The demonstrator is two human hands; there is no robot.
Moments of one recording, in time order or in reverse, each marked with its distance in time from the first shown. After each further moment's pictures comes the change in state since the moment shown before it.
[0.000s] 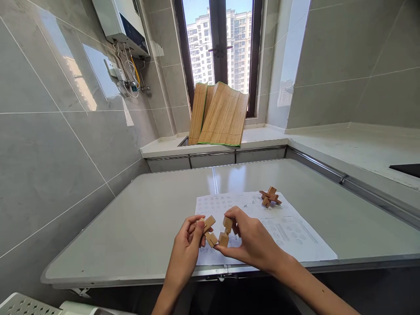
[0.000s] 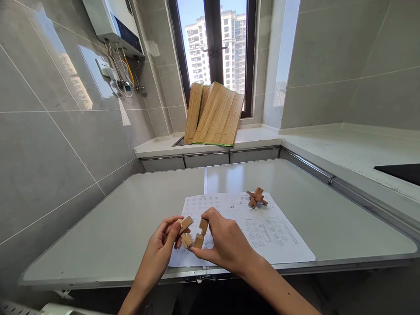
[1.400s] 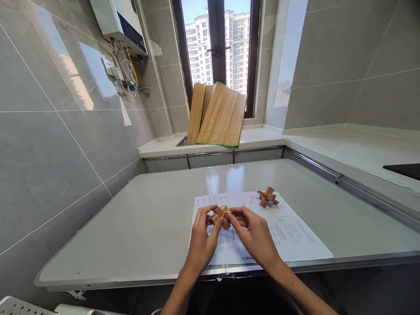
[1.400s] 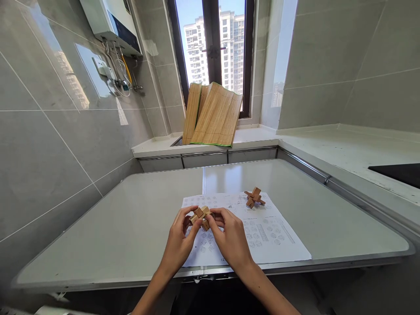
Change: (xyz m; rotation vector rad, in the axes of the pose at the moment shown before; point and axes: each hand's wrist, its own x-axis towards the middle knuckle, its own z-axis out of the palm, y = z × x) left_hand 0.025 -0.023 0.036 0.198 -0.078 0.350; right_hand -0.003 0.015 0.015 0.472 0.255 0.433
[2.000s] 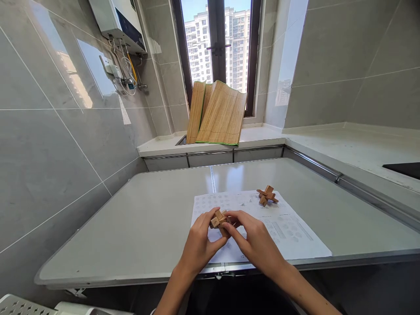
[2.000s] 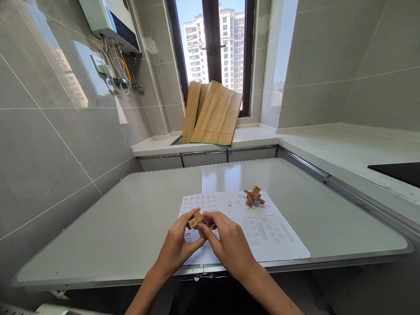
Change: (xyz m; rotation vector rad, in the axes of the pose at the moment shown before) left_hand -0.006 -0.014 -0.011 0.313 -0.168 0.225; right_hand -0.011 -0.015 -0.010 -0.249 -0.175 -0.157
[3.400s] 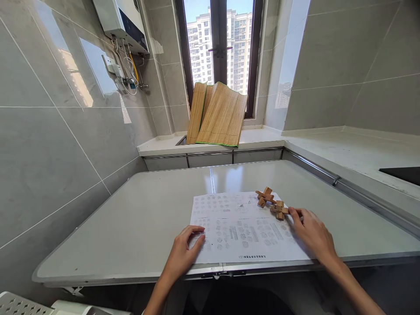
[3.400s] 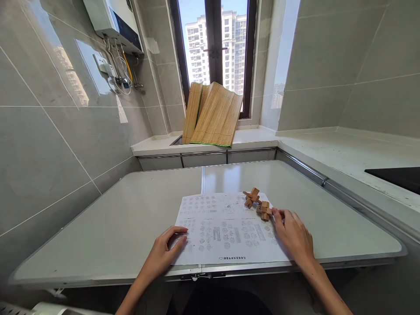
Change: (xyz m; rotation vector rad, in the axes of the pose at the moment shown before) left_hand -0.035 -0.040 -0.019 -0.139 -0.051 -0.364; right_hand -0.038 0.160 -0.109 -0.792 0.259 0.569
